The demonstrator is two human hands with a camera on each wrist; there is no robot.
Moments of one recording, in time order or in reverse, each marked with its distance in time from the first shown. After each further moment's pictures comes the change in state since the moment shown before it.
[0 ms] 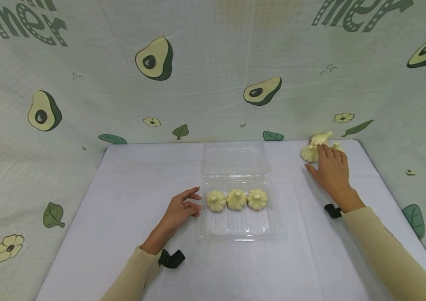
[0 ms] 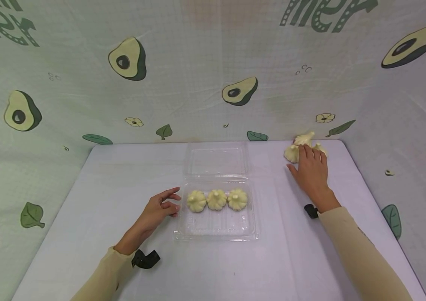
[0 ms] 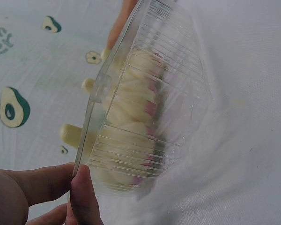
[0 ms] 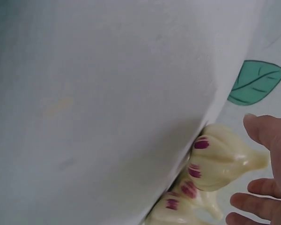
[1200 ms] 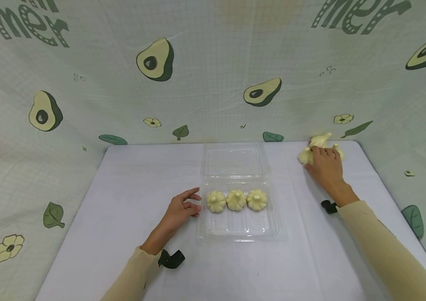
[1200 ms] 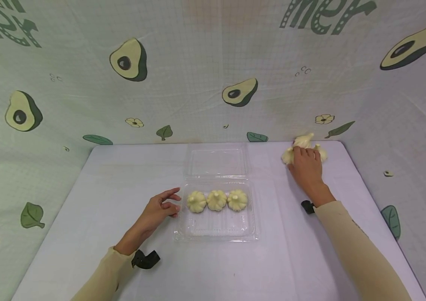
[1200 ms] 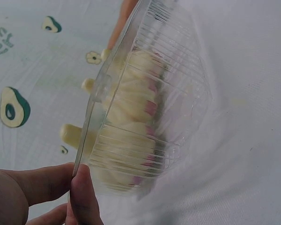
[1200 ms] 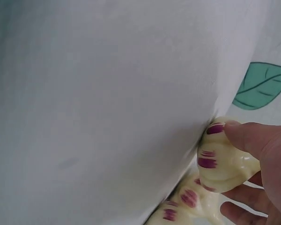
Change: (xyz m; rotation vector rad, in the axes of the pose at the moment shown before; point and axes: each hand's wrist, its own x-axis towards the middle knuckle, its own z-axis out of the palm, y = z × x) left_hand -0.003 0.001 -0.002 0.005 -0.017 0.010; right_hand 0.016 0.001 0.007 0.047 -0.084 -0.013
